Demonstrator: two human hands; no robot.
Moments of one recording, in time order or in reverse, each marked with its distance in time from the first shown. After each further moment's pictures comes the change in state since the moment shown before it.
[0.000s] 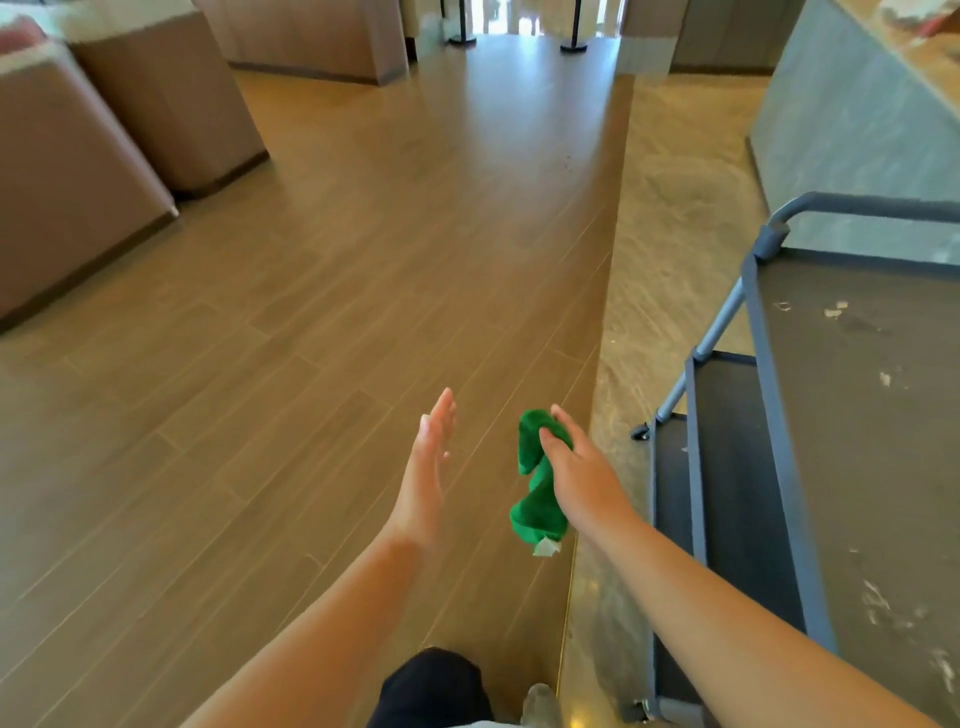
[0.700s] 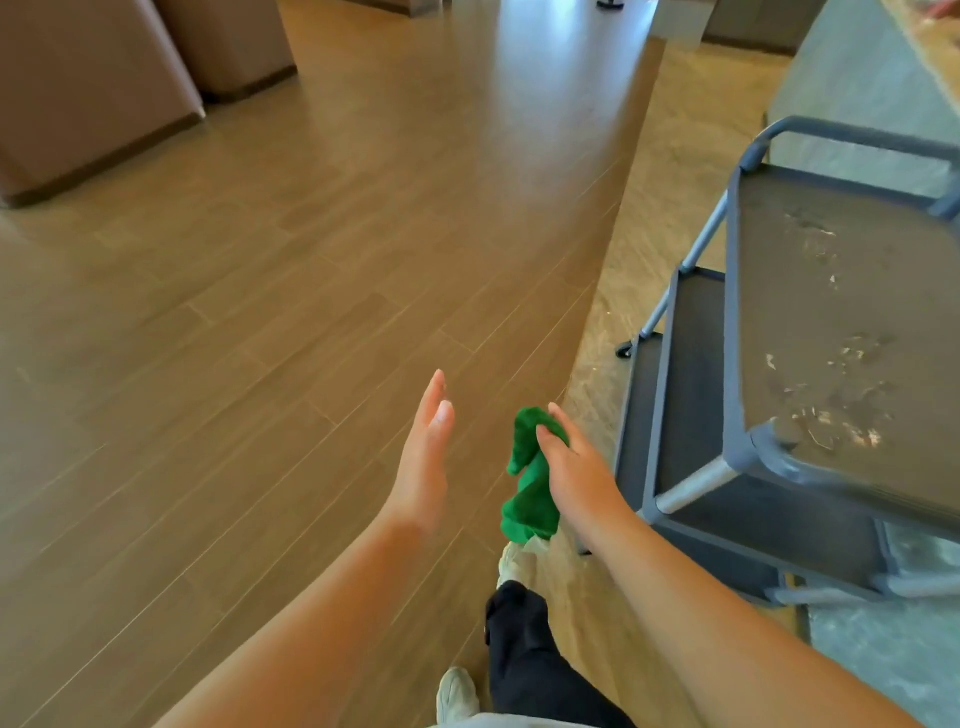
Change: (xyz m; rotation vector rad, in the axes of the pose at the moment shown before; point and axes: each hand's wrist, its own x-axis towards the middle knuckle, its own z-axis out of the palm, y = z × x) left_hand -0.337 -0.082 -0.012 -0.025 0.092 0.013; right_hand -0.305 0.146 0.040 -0.022 -0.077 0.062
